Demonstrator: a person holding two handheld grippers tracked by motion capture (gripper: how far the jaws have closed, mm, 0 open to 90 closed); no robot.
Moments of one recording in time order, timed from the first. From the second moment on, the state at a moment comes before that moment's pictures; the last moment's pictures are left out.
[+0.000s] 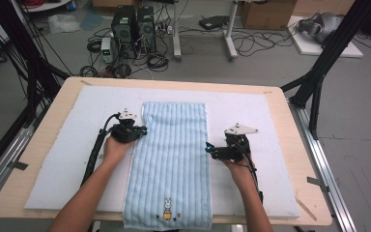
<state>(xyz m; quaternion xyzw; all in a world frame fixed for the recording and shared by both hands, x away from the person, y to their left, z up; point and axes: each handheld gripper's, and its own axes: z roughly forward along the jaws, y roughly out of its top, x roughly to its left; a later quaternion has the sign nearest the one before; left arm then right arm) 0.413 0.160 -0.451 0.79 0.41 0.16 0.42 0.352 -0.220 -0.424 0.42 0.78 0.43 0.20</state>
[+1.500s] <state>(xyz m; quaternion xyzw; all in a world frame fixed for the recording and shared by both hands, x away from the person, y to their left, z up) 0.412 0.187 -0.438 0.73 0.44 0.11 0.50 0.409 -0.187 -0.428 0.45 0.78 0.39 0.18</state>
